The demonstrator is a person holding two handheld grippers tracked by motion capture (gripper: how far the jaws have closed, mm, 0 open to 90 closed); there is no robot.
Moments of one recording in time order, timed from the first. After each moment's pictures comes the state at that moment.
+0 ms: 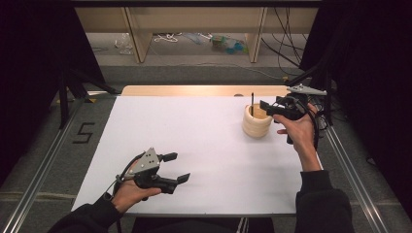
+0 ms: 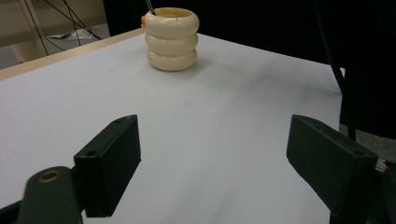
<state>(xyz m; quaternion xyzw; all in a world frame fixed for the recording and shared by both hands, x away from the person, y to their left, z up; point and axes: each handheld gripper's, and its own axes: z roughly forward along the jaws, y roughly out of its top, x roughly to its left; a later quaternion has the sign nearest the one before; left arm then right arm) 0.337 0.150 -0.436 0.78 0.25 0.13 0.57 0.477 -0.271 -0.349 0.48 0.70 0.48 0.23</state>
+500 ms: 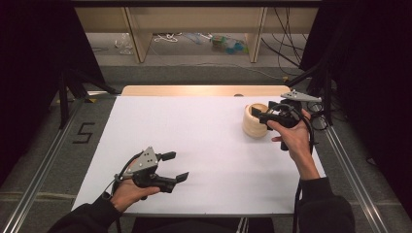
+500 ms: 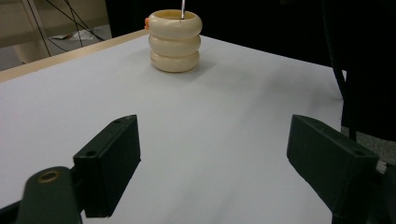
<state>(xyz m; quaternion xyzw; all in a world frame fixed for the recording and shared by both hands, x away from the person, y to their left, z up) 0.339 0.154 -0.435 0.77 0.25 0.13 0.57 0.458 -0.252 -0.354 0.45 0.71 0.50 0.21</state>
